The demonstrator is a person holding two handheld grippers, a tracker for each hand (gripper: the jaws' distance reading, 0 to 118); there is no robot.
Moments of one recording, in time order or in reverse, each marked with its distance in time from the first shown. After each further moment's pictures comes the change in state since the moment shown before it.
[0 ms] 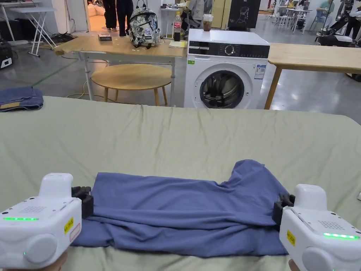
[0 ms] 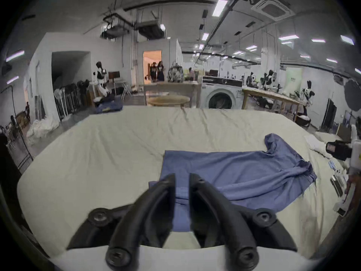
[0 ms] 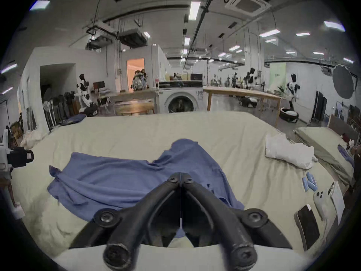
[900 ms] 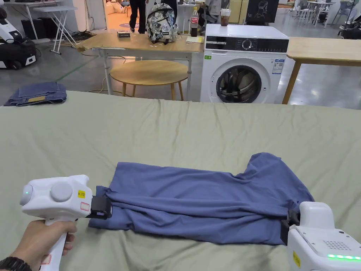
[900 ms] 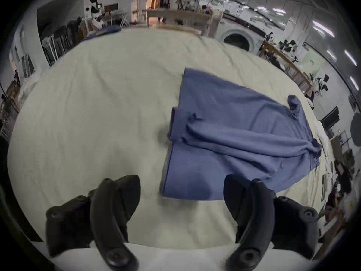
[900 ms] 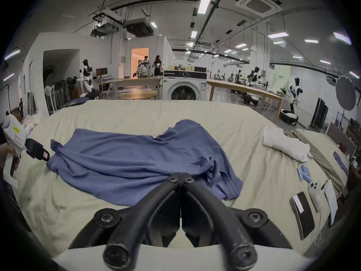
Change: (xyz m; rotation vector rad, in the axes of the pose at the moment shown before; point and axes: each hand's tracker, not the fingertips) left arm -0.078 -0.024 -0.111 -0.629 -0.053 0.177; right arm -0.015 -0.043 0.019 -0.080 -0.015 0.079
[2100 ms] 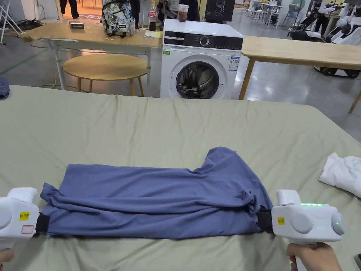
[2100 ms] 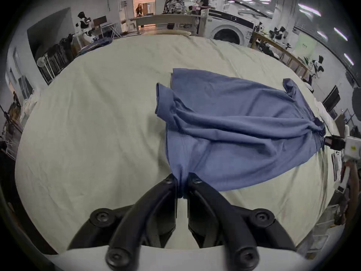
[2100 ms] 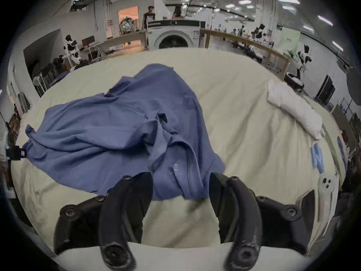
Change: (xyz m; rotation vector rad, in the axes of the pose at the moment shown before) left arm 0.021 -0.039 0.029 0.065 0.044 -0.141; right arm 0.117 -0.004 -0.114 -0.430 0.012 -0.061
